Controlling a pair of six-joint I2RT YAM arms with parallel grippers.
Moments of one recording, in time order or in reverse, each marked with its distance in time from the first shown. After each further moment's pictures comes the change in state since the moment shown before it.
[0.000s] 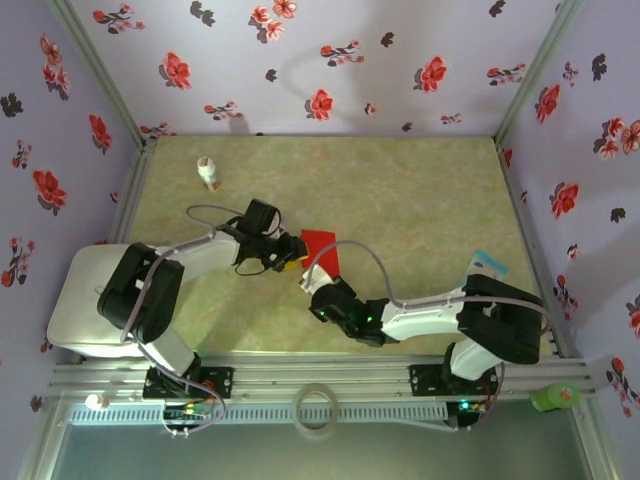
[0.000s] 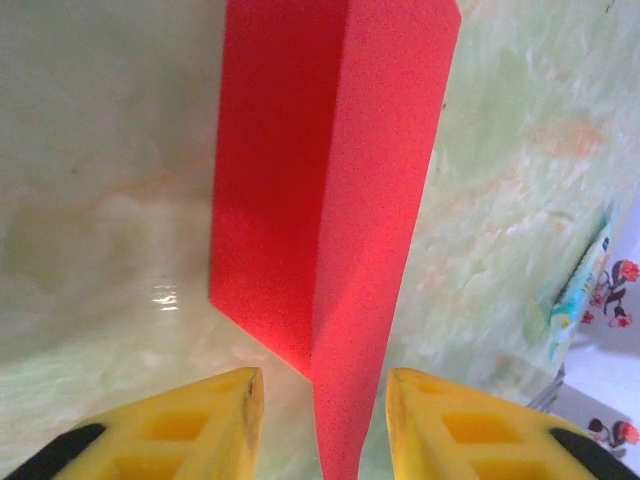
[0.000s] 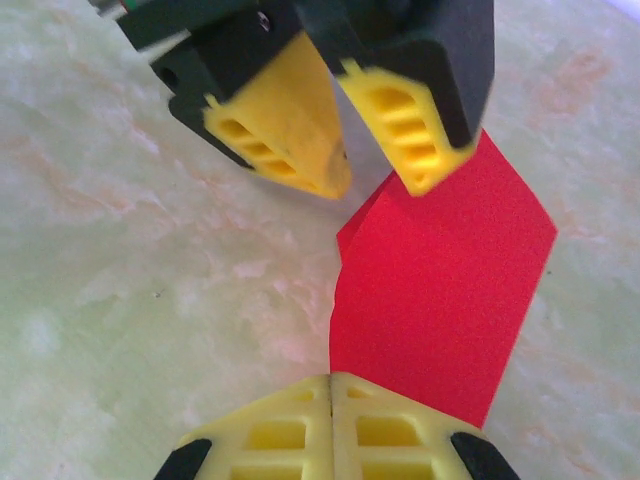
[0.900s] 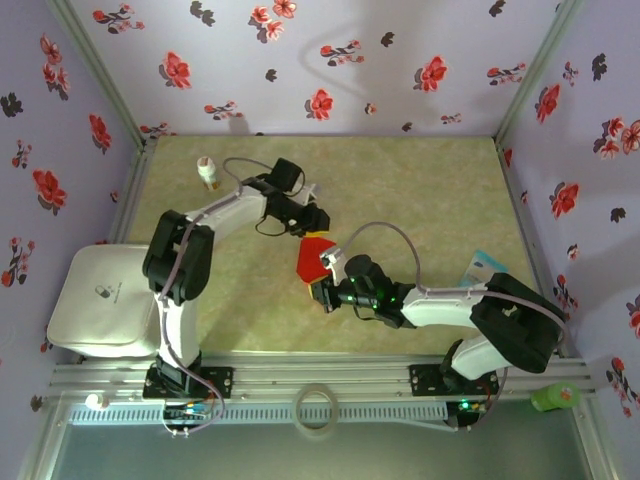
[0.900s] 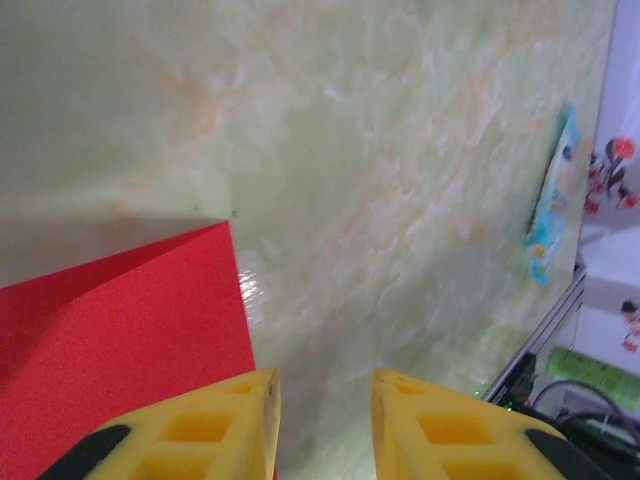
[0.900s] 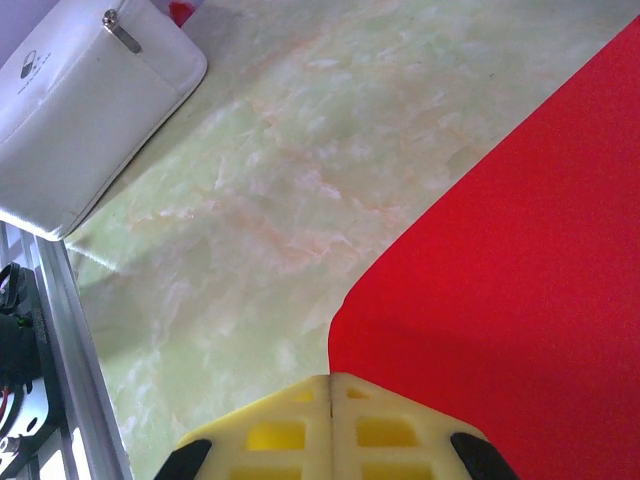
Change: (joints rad) left arm -0.028 0.376 0.587 -0.346 0.183 0.412; right arm -0.253 -0.071 -0.095 0.184 -0.689 0.312
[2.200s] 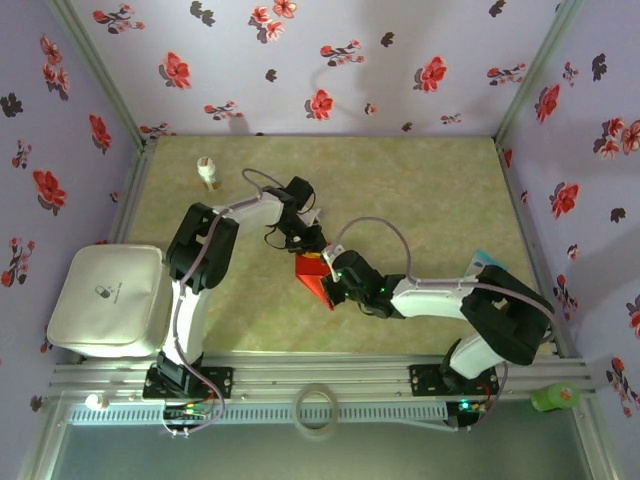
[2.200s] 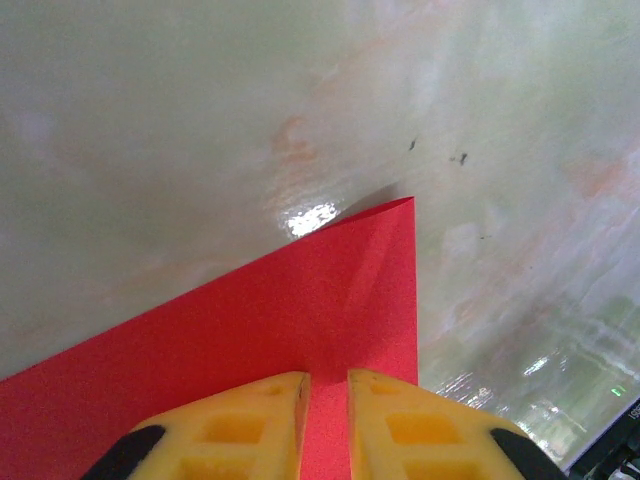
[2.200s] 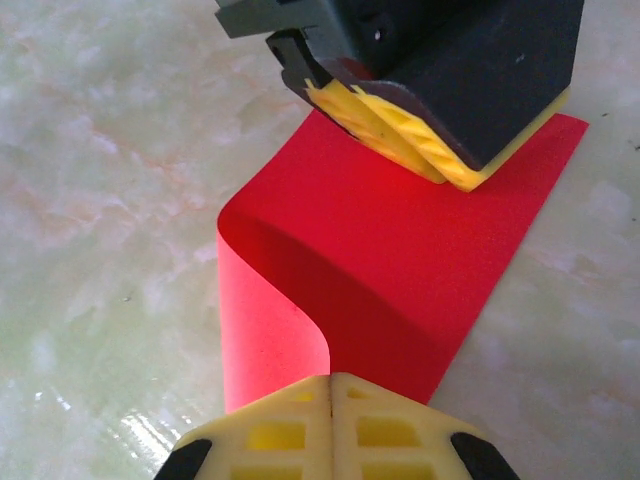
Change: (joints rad) left arm -0.026 0.153 0.026 -0.125 -0.124 0.080; right arm -0.005 0.080 0.127 -0.298 0.290 -0.143
